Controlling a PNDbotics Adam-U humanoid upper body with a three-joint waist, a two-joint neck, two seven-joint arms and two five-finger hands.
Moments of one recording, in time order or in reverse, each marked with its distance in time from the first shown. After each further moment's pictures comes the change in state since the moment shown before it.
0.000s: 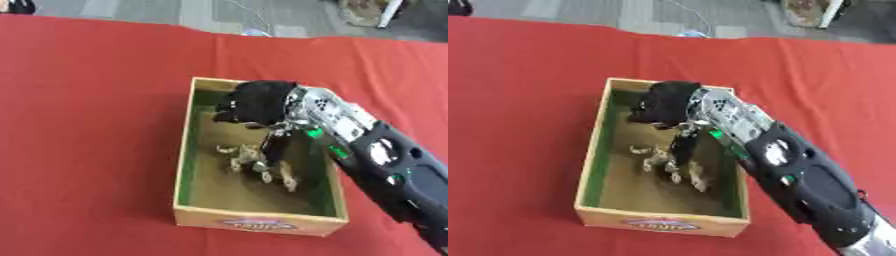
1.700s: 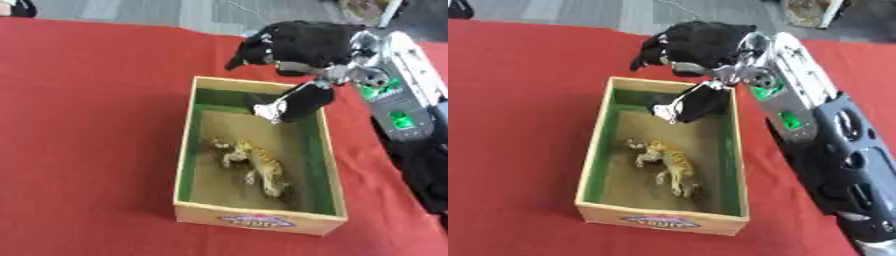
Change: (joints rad) left arm 0.002 -0.006 0.004 0.000 -0.004 0.006 -0.004; right arm 0.009 -0.009 -0.299 -0.279 -0.412 0.064 0.064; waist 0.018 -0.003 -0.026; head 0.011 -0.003
